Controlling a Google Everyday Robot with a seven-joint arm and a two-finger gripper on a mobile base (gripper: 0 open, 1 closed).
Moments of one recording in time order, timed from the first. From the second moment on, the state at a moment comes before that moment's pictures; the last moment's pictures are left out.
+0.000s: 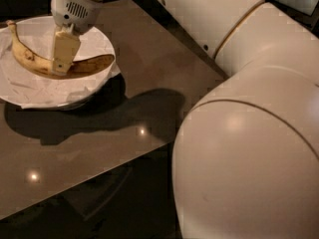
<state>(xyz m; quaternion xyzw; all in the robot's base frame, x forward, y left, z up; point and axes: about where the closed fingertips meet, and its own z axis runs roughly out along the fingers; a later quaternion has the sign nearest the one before) 0.546 0.197 0.966 -0.75 0.60 0.23 0.16</state>
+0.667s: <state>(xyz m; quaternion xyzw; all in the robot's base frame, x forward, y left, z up) 0.490 0.160 0.966 -0.72 0.62 0.27 0.14</state>
